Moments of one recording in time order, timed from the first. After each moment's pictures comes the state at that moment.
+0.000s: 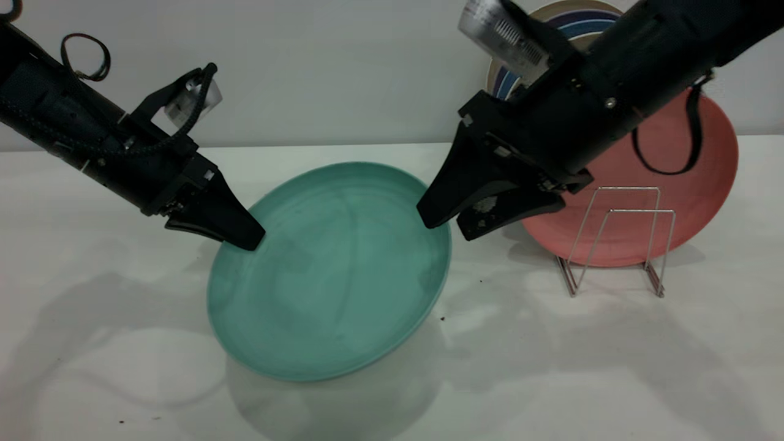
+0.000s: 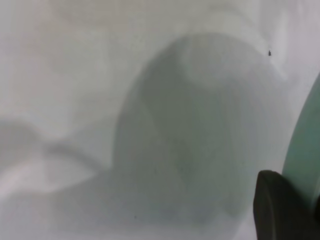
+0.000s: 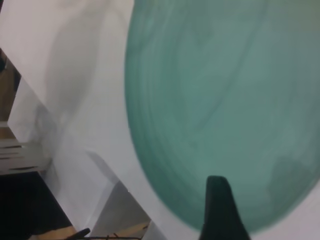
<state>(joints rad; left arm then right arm) -0.01 2.23 -1.30 -1.00 0.83 1.24 0.32 2.04 -1.20 1.12 0.82 -0.95</state>
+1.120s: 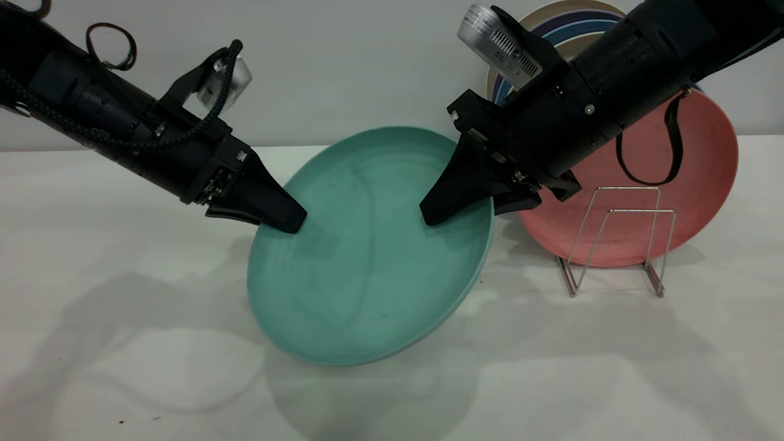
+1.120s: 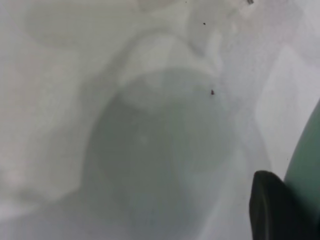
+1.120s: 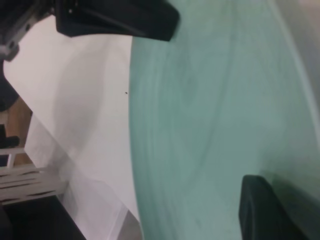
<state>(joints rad) -0.06 2.23 -1.30 -1.13 0.87 1.31 0.32 2.09 -1.24 1.19 0.81 -0.94</state>
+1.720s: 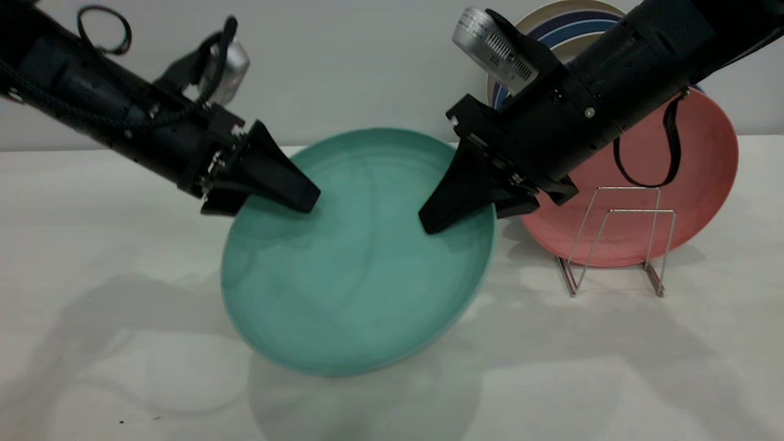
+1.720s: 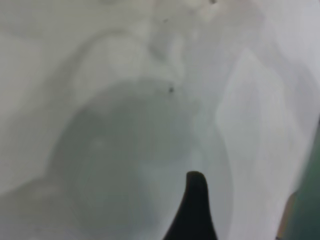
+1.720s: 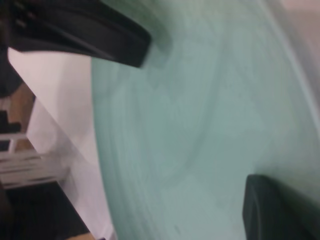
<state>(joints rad) -0.06 2.19 -1.30 -1.12 0.96 1.23 0.32 2.09 -1.24 1.16 0.84 -0.94</state>
